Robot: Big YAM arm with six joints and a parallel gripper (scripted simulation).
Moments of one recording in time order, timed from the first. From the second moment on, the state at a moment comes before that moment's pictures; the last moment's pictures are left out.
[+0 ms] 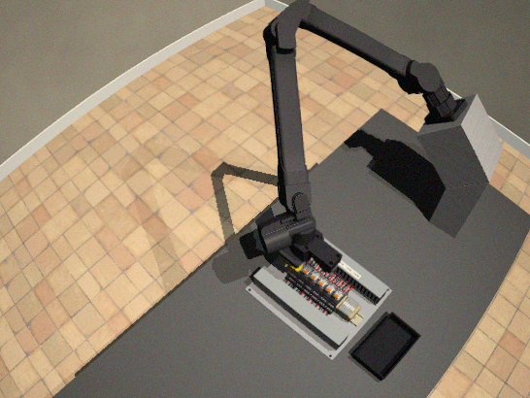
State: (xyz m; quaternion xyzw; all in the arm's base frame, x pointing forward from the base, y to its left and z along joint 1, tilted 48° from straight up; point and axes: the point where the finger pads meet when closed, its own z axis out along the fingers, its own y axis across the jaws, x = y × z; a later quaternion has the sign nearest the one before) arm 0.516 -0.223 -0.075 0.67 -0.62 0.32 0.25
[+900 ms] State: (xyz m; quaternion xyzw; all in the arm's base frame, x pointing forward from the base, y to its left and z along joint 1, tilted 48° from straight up) arm 0.518 -0.224 -0.073 0.67 -0.62 0.32 0.25
